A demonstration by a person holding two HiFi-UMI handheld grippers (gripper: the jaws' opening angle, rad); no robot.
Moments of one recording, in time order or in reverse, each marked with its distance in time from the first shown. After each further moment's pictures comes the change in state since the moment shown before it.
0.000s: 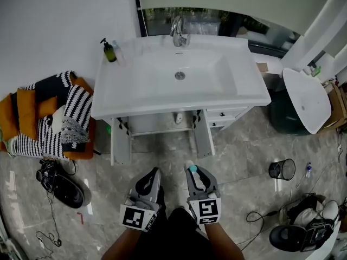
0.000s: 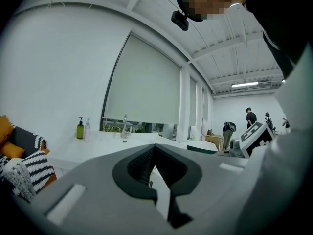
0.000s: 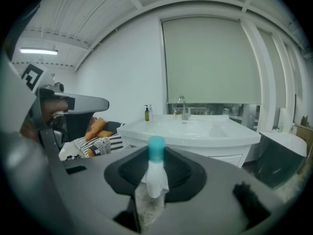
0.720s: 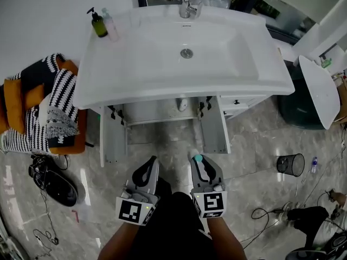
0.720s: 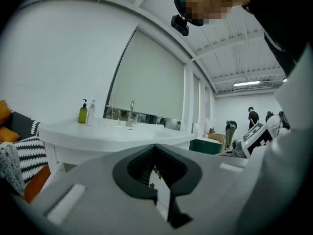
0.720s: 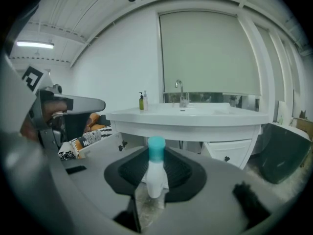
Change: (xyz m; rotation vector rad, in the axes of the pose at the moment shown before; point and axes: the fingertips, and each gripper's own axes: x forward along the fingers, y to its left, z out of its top) left arm 0.056 0.065 -0.125 -0.020 -0.005 0.003; right arm 0.101 -0.019 -0.107 0.018 0.022 -0.039
